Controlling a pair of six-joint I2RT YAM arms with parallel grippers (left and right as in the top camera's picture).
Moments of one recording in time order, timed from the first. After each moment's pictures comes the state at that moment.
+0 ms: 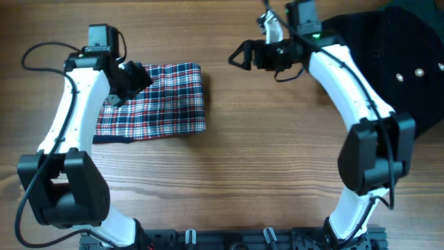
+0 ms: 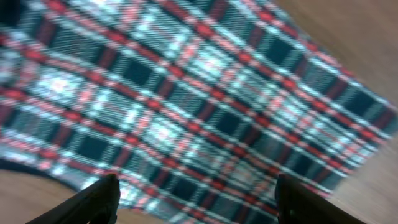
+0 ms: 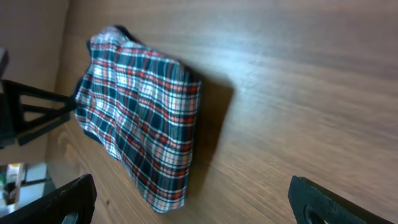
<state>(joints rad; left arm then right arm) 0.04 1.77 1.42 -0.96 0.07 -0.56 0.25 2.01 1.66 -0.70 -0.67 0.21</state>
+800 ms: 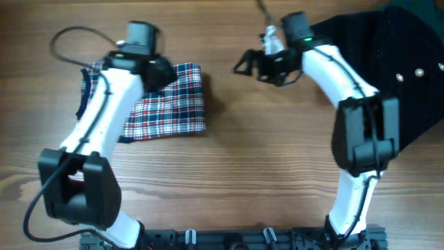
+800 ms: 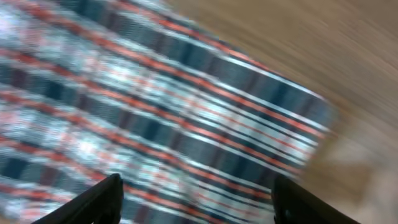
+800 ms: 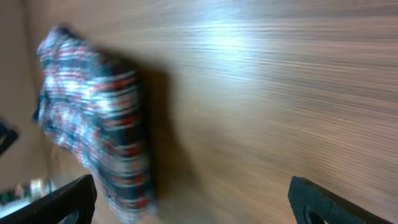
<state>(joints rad) -0.20 1.77 1.42 -0.82 -0.08 -0.65 0.16 2.14 1.65 -0.73 -0.67 0.26</state>
